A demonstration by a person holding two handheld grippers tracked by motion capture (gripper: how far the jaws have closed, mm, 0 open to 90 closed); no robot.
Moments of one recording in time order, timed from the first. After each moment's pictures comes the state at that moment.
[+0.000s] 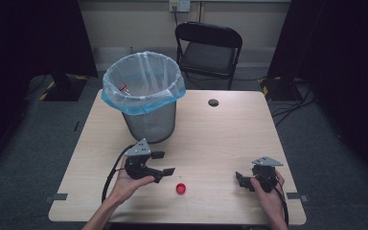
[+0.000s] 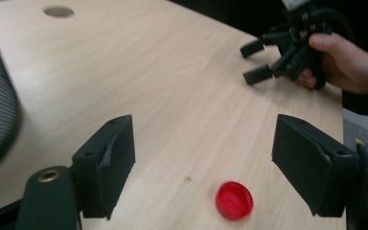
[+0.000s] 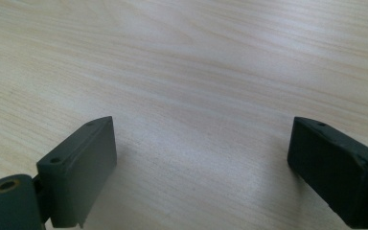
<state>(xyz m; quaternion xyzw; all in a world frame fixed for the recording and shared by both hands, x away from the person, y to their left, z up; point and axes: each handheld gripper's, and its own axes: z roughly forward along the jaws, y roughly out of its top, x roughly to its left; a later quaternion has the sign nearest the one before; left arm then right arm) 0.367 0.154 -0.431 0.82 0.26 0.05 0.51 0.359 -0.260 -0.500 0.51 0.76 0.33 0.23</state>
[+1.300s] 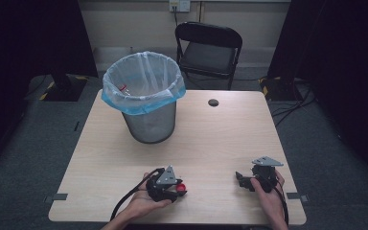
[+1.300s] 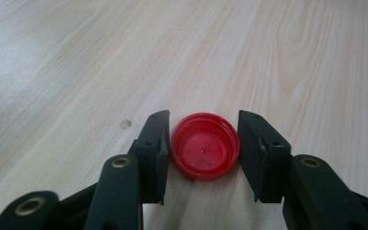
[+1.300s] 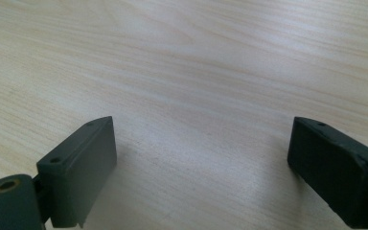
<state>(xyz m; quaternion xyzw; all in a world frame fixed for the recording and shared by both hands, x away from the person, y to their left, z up) 0.338 0.100 -0.496 0.89 0.18 0.08 0.41 0.359 -0.260 -0.500 0.51 0.76 0.33 0.23</state>
